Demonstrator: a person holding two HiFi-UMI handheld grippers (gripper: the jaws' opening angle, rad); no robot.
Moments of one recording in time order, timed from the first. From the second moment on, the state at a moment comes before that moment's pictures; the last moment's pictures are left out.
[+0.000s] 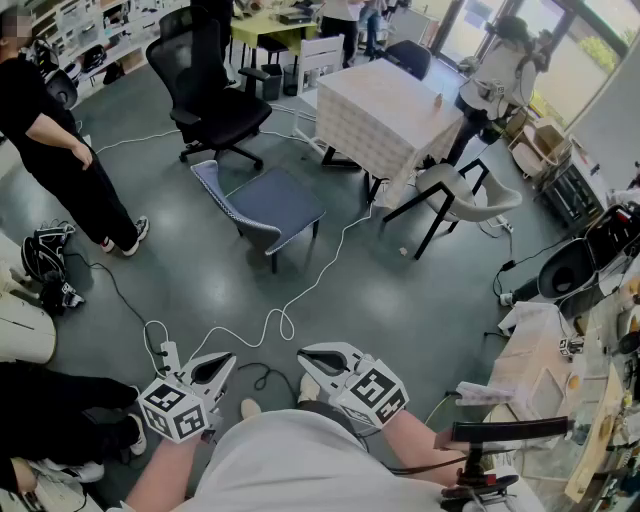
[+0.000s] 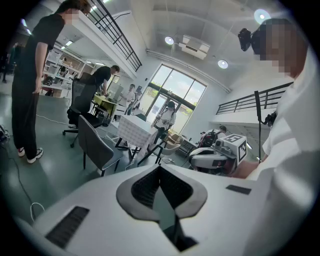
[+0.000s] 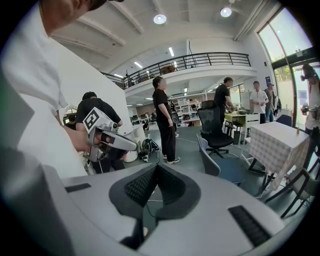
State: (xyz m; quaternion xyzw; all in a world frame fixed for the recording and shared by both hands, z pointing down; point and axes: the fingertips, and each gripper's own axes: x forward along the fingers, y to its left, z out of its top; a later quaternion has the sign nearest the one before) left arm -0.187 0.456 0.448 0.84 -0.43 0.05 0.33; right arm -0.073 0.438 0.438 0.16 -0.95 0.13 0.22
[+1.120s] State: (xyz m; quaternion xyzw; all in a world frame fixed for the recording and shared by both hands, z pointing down) left arm -0.108 0.317 0.444 0.81 -0.49 0.07 0.31; right arm 0.042 0.316 0.459 0.20 -0.95 0.11 0.22
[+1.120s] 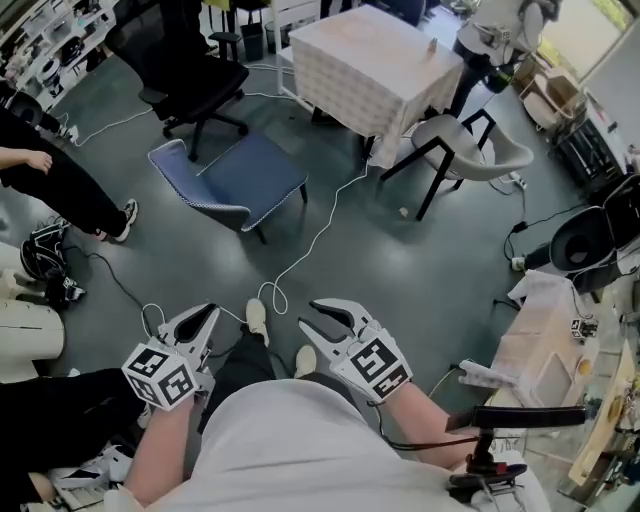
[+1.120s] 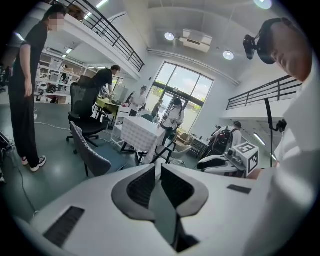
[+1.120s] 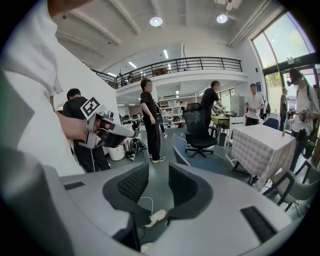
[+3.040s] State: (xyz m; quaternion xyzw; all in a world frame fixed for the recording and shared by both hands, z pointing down) left arm -0.352 -0.068 0.723 0.41 -0.69 0.10 0.59; right arm 0.019 -0.141 0.498 0.24 -0.92 0.17 0.26
